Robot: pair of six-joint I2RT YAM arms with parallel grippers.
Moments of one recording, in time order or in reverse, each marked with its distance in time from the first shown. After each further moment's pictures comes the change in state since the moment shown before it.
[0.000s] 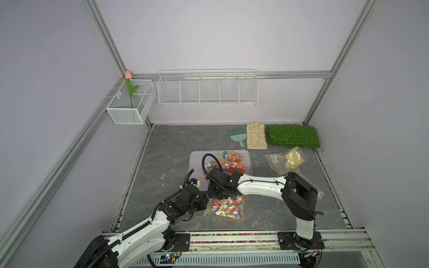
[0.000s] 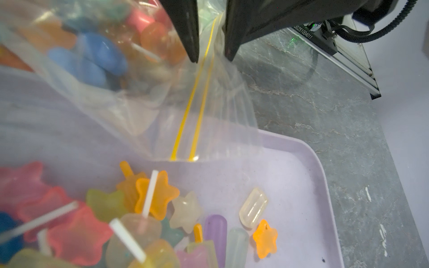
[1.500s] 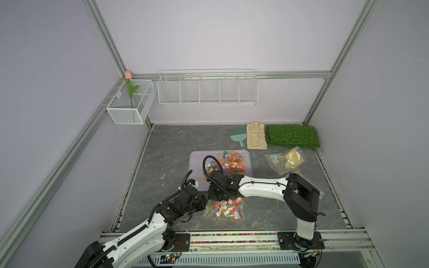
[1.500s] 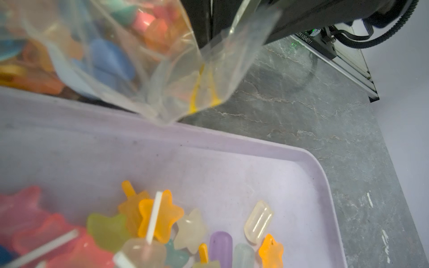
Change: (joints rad) left arm 0.000 -0.067 0.000 -0.062 -0.019 -0.038; right arm 0.014 -0.030 -0.043 0.020 0.003 0.025
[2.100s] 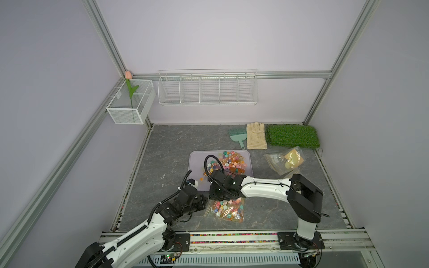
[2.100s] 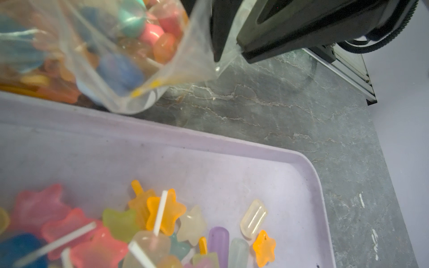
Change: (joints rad) left arm 0.001 -0.008 0.000 0.001 -0.003 -0.003; right arm 0.000 -0.031 -0.022 0.003 0.010 -0.021
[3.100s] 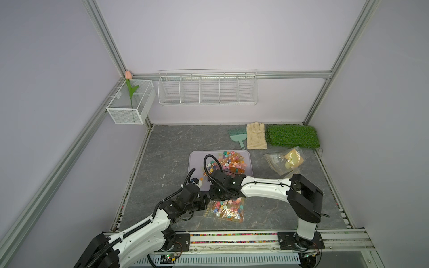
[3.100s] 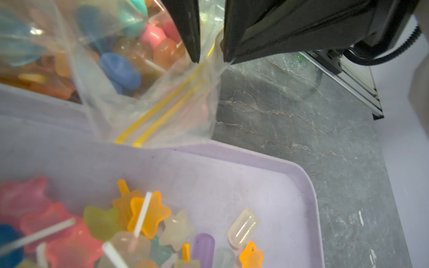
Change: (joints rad) left arm 0.000 0.098 0.022 0.051 0.055 0.064; right arm -0.001 0.000 0.006 -0.003 -0.026 -0.067
